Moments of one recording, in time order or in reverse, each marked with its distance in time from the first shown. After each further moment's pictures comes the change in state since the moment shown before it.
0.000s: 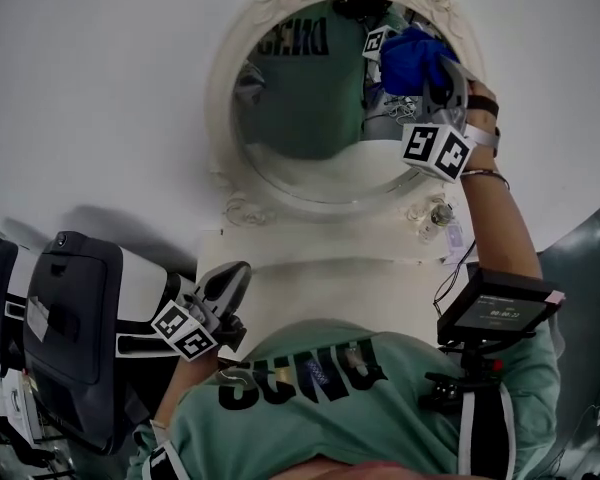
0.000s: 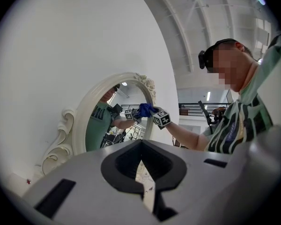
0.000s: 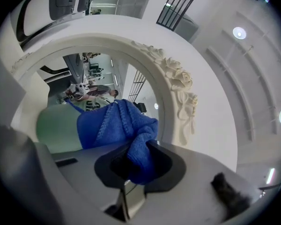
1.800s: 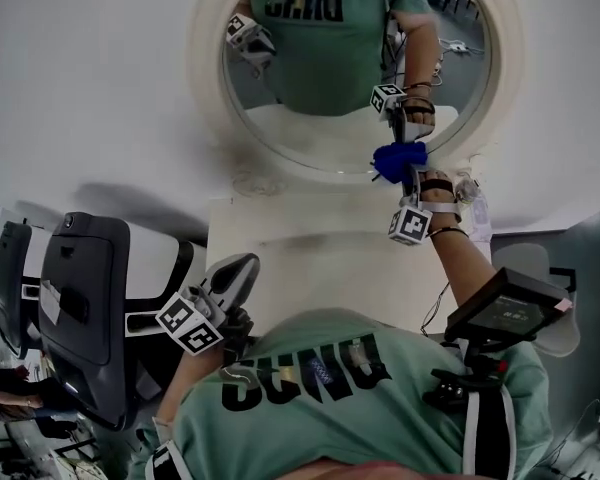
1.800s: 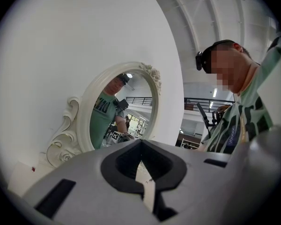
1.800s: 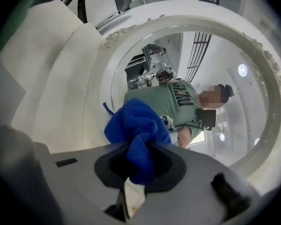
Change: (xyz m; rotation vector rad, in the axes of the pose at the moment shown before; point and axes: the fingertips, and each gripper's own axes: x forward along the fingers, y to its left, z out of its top) left arm -0.003 0.000 -0.025 -0.053 0.101 0.058; right arm -0.157 0.369 -0.124 -0.192 0.173 0.676
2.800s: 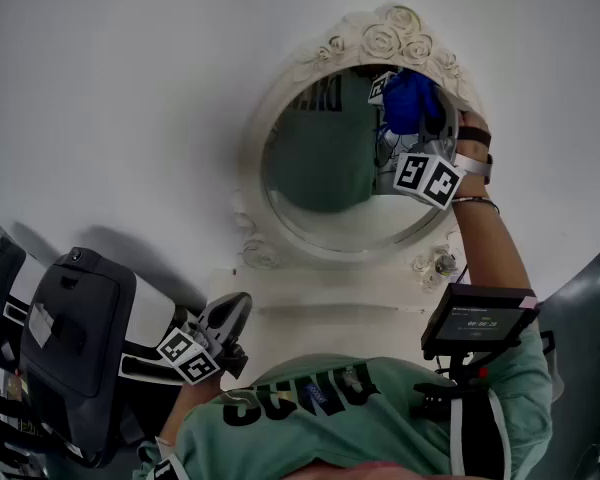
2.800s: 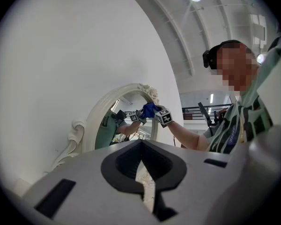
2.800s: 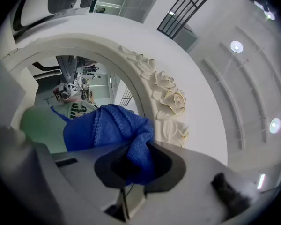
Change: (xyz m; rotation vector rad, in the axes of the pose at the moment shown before) left arm -0.022 0.022 0.039 0.055 -0.181 0.005; right arm -0.131 -0.436 0.098 0.144 -0.203 -0.773
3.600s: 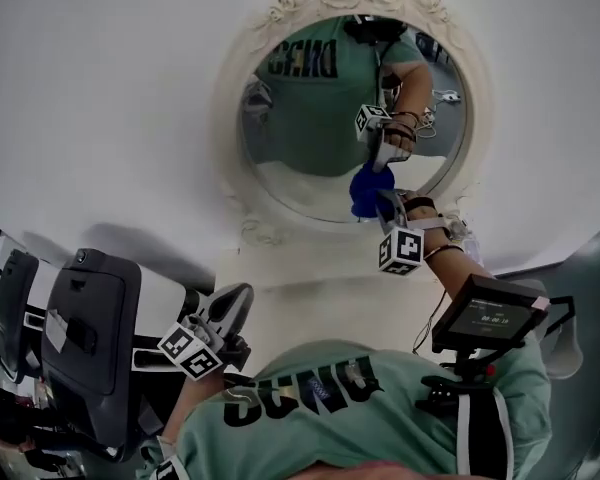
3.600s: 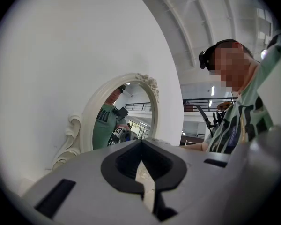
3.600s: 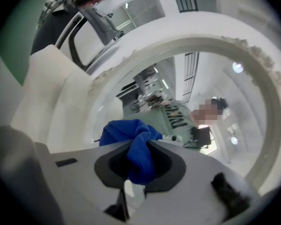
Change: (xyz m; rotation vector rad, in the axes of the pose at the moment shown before) left arm 0.009 -0.007 -0.013 0.029 0.102 0.009; right arm -0.186 0.315 -0.045 0.059 -0.018 0.848
